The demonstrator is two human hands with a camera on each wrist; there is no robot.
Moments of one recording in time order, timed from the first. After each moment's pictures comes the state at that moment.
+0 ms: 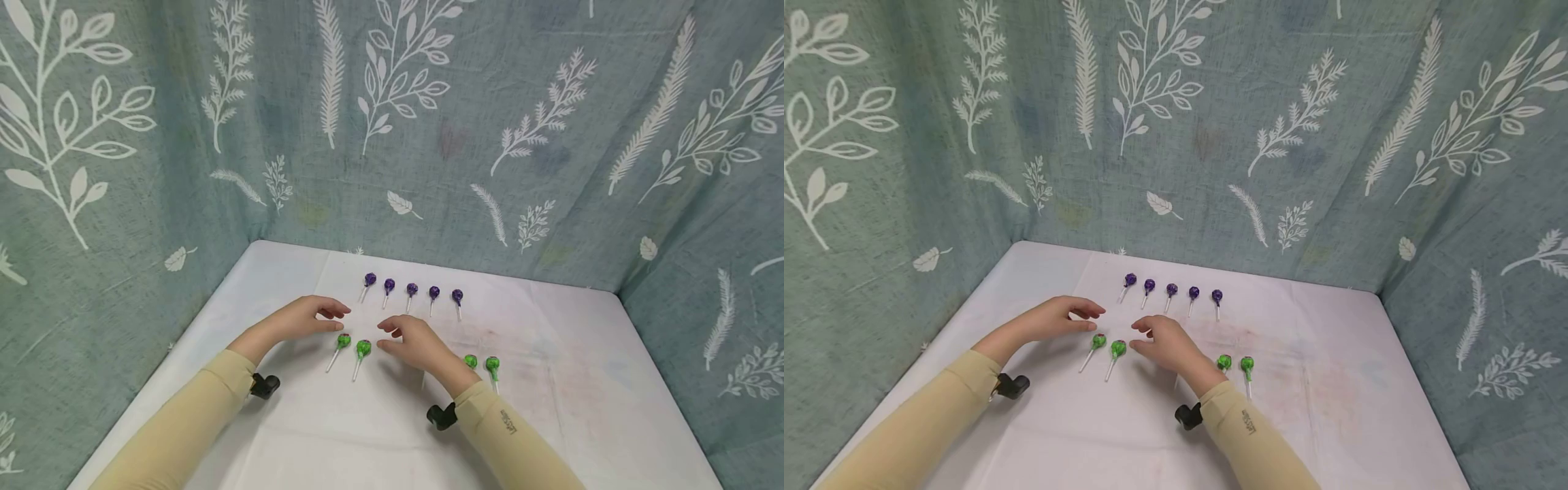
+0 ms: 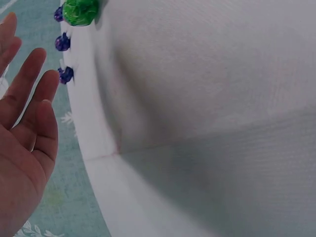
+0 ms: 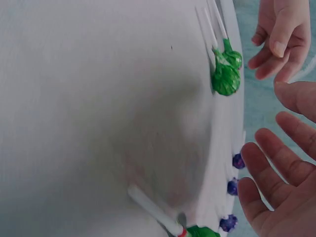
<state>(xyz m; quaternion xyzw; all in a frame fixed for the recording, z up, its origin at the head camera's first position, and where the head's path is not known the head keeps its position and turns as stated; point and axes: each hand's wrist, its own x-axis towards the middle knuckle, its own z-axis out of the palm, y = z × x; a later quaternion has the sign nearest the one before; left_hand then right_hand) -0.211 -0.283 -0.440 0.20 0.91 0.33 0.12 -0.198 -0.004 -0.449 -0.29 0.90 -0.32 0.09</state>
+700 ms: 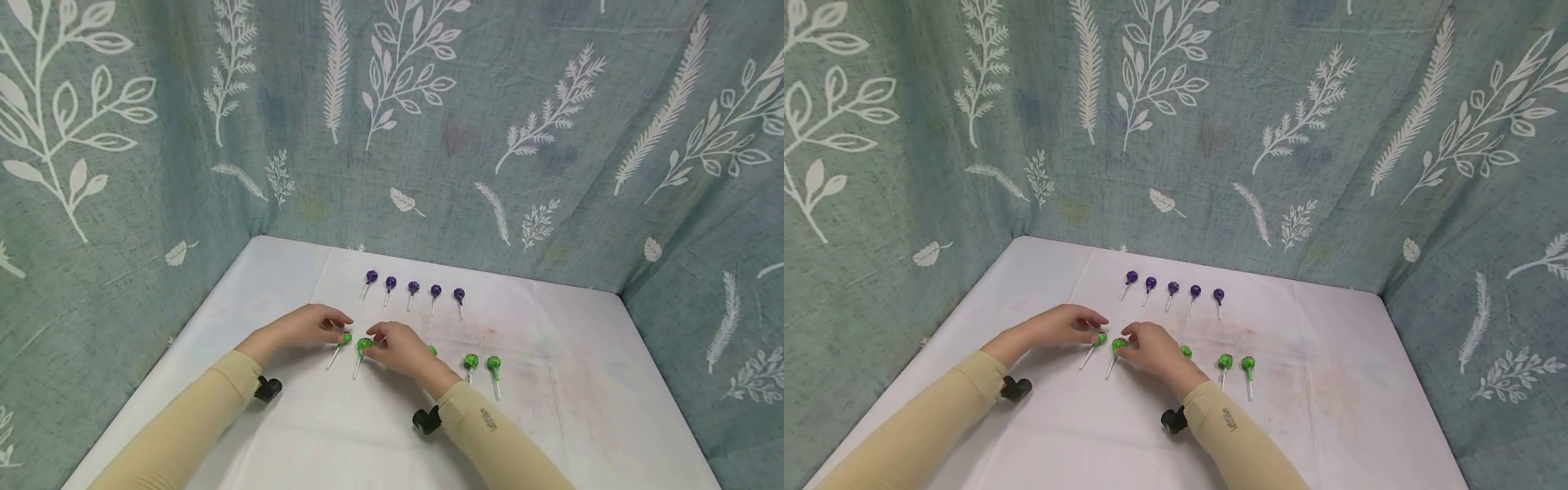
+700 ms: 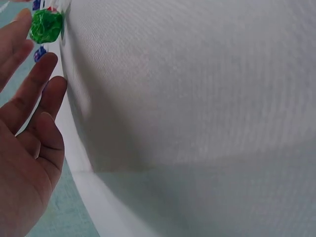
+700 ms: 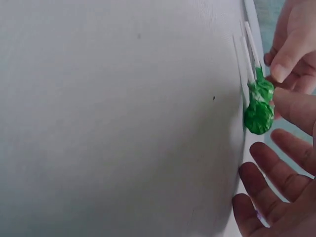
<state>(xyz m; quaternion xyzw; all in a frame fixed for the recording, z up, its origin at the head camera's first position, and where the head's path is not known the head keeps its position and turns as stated) -0.206 -0.278 -0.461 0.20 0.92 0.30 0.16 -0.193 -0.035 -0.470 -0.28 0.91 -0.29 0.10</state>
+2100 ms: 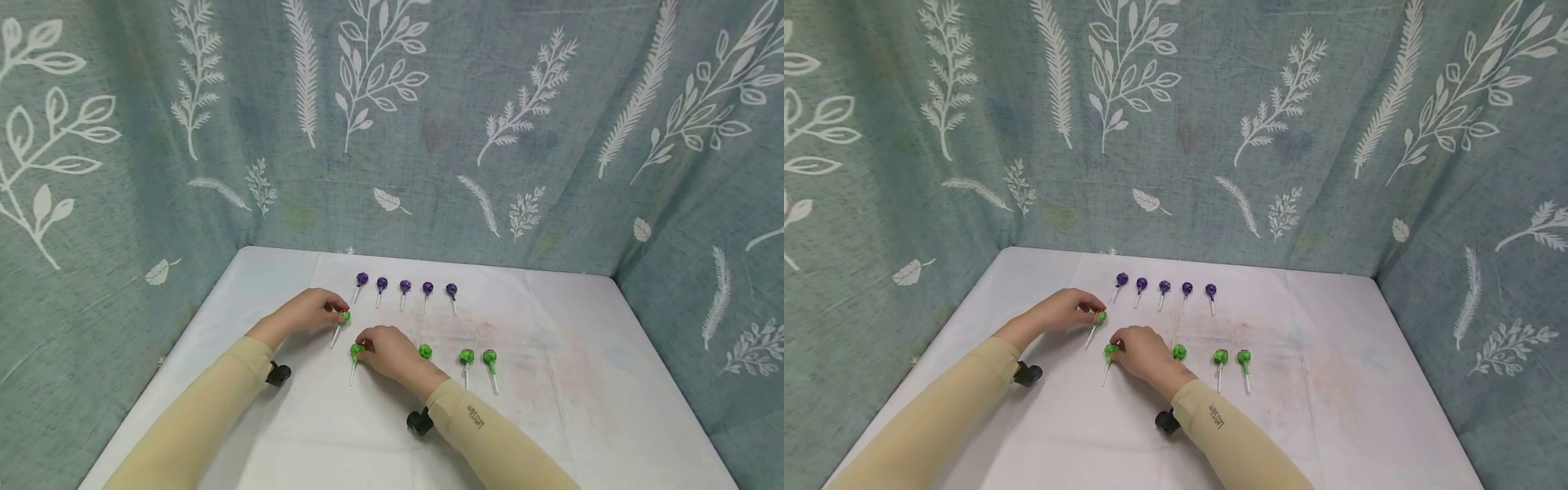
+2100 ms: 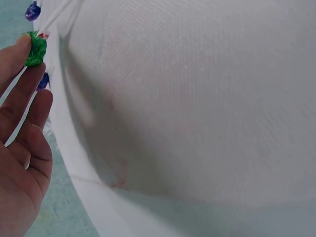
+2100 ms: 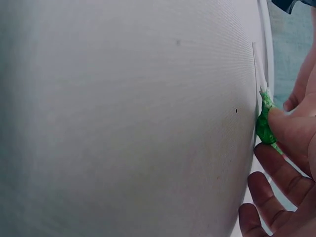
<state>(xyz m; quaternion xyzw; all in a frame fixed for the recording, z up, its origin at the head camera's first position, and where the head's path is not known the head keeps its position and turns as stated) -0.257 -0.258 -0.455 0.17 0.94 0.25 0.11 -0.195 -0.037 -0.474 -0.29 0.92 -0.25 0.06</state>
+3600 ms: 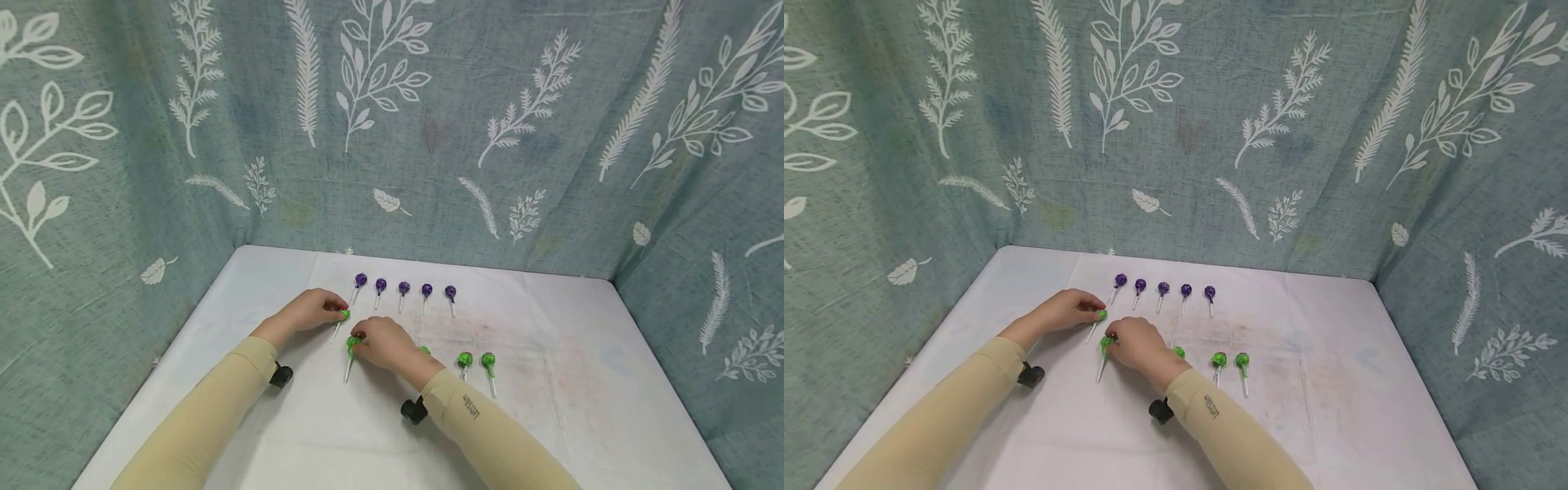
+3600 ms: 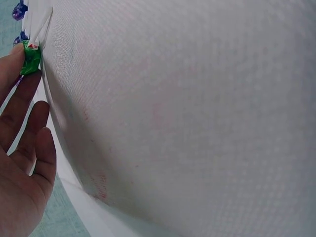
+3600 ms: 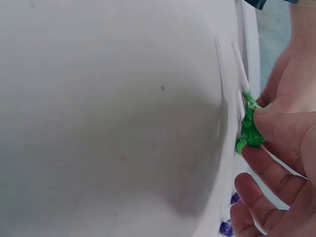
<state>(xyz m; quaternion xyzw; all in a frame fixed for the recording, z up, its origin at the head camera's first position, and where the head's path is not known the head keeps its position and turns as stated) -0.269 -0.255 -0.469 0.13 0.95 0.27 0.11 -0.210 -0.046 -0.455 -0.31 0.93 -0.20 0.06</state>
